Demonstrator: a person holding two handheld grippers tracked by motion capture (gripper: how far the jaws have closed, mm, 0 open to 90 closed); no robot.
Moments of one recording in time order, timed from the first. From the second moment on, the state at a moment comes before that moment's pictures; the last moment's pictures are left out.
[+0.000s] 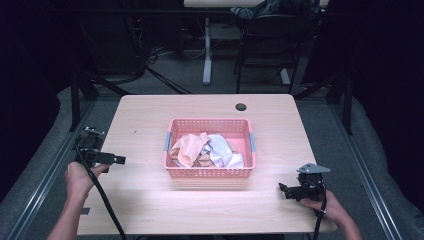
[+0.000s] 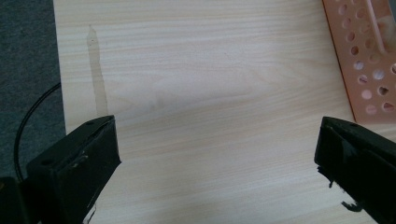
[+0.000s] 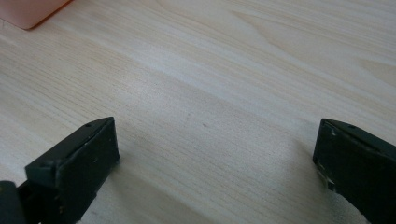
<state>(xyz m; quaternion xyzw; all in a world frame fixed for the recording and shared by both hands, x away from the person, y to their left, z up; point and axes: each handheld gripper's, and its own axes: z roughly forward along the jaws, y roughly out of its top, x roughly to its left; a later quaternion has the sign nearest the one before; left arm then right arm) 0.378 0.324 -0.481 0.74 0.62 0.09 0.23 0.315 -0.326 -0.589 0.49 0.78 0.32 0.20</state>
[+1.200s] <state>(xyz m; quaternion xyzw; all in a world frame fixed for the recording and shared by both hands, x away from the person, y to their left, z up) 0.406 0.271 -0.467 0.78 0.58 0.09 0.23 0.312 -0.325 -0.590 0.50 0.78 0.33 0.21</state>
